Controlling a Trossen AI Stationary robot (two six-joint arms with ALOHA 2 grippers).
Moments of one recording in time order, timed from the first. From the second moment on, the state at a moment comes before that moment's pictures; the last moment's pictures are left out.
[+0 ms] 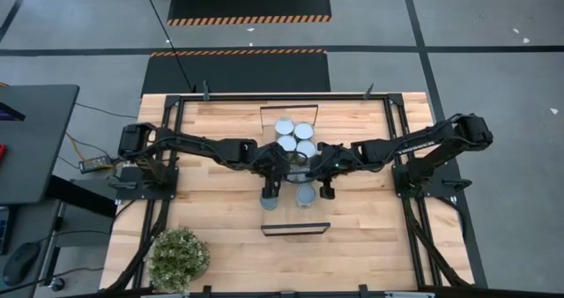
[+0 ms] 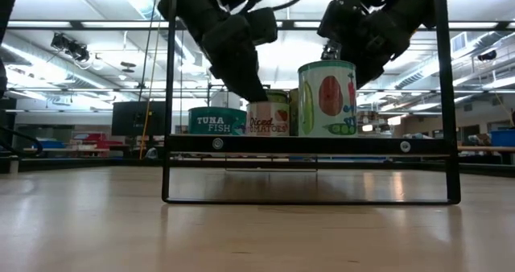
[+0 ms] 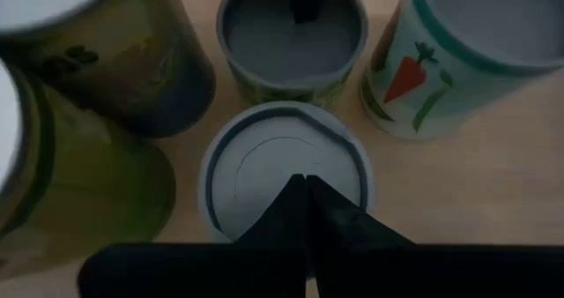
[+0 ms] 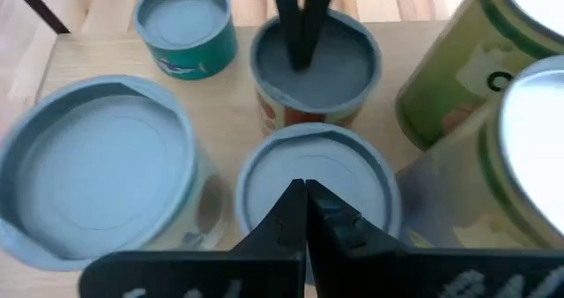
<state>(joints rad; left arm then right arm) 0.00 1.75 1.20 -0.32 -0.01 0.02 0.04 1.41 0.79 -0.15 0.05 0.05</state>
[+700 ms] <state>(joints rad) 0.07 1.77 1.20 -0.32 -0.01 0.04 -0.04 1.41 0.74 -0.07 0.05 -0.02</state>
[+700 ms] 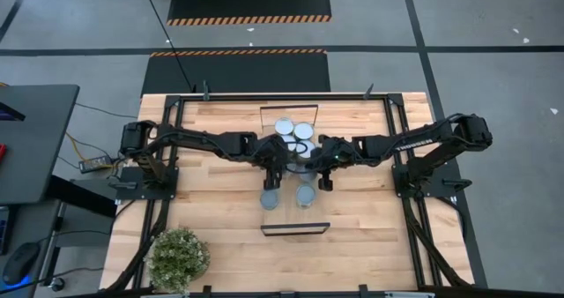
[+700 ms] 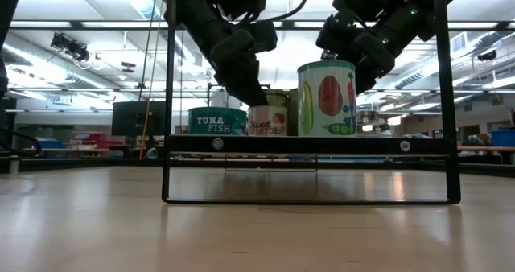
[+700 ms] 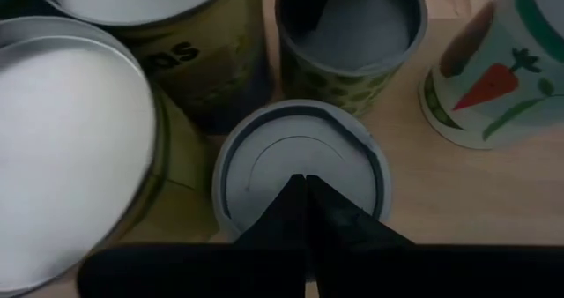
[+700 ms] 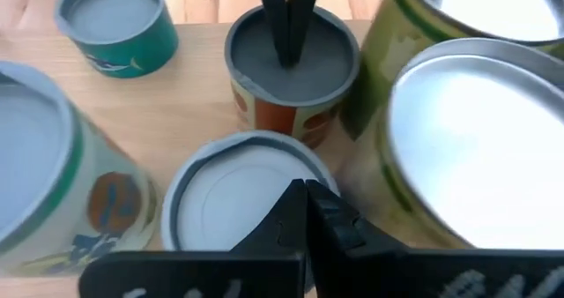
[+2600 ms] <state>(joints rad) 0.03 1.74 1.20 -0.34 0.02 0.10 0.05 1.32 0.65 -0.09 0.02 0.05</state>
